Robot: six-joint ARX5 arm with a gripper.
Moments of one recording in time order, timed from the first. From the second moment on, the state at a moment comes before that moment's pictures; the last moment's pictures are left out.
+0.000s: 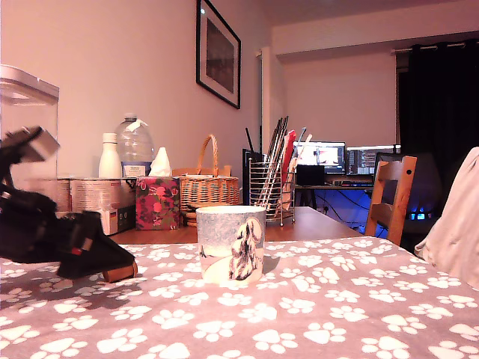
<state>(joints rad) -0.29 1.79 0.35 1.01 0.36 0.12</state>
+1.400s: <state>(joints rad) -0.26 1.82 0.42 0.91 0.49 0.12</state>
